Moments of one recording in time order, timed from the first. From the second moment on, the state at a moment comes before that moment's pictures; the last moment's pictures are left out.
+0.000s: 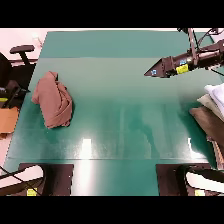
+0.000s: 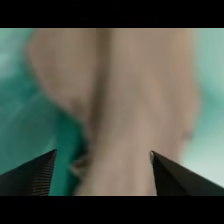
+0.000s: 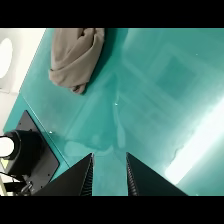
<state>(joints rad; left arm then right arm) 0.62 -1.30 1.12 1.01 -1.15 -1.54 0.06 -1.31 1.50 -0.65 1.47 1.27</state>
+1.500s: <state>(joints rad) 0.03 -1.48 2.03 0.32 -1.24 -1.30 0.01 -0.99 1.18 -0.85 1.14 1.41</state>
